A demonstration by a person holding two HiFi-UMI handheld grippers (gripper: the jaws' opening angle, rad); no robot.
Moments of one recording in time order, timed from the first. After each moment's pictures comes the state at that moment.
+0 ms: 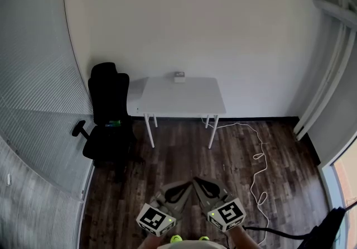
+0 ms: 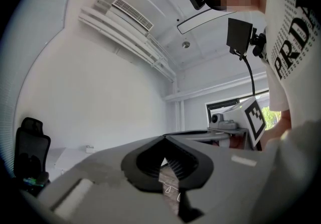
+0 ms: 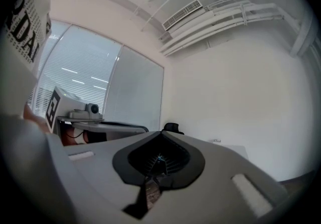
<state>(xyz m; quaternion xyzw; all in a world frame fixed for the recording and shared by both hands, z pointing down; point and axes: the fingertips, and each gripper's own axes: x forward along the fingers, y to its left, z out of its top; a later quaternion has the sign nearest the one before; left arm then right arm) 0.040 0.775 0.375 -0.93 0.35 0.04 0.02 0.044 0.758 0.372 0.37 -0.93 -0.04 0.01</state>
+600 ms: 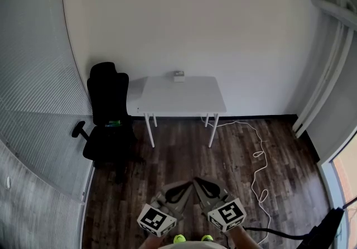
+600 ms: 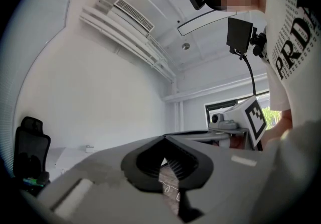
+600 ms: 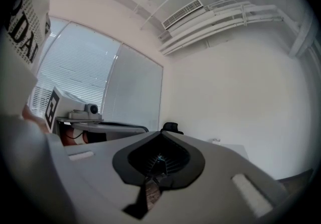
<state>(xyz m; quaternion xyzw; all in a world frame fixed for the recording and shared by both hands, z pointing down) 0.014 0.784 0.379 -0.94 0.34 0.04 0.02 0.018 0.767 0.375 0.38 -0.93 -0.03 0.01</state>
